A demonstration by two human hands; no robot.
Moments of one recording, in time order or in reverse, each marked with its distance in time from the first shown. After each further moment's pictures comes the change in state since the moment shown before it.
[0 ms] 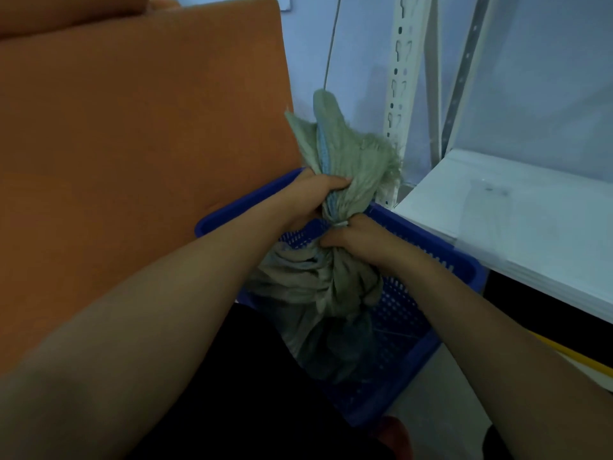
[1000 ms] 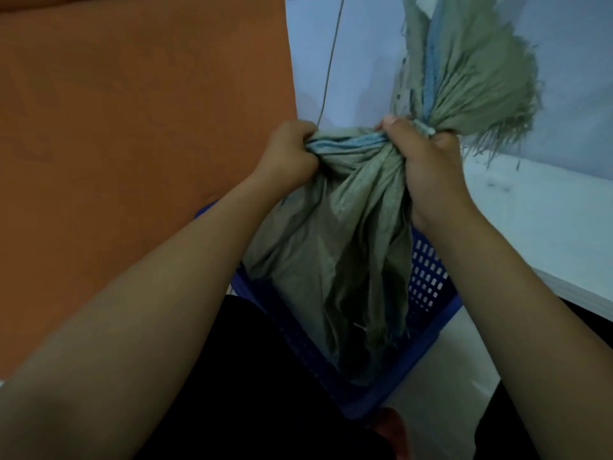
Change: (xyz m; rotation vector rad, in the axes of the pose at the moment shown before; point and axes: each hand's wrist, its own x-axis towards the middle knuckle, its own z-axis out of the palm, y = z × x) left_hand 0.006 0.021 -0.045 0.677 0.212 0.470; right_hand -0.039 -0.064 -0.033 0.644 0.505 -0.480
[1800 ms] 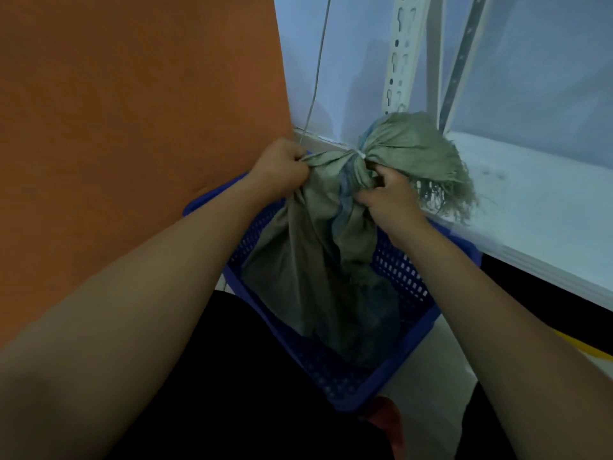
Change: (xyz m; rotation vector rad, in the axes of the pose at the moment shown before) left_hand -0.003 -0.022 0.019 0.042 -0.167 -0.113; right_hand 0.021 0.088 -0.040 -0.577 -0.104 0.136
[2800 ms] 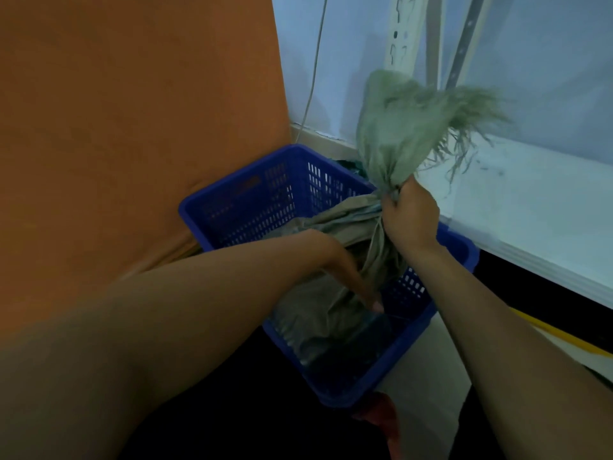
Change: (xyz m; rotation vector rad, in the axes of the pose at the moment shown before) left_hand -0.052 0.026 0.128 0.577 -1.196 -0.129; right_hand -0.001 0.055 -0.021 -0.624 0.377 -0.296
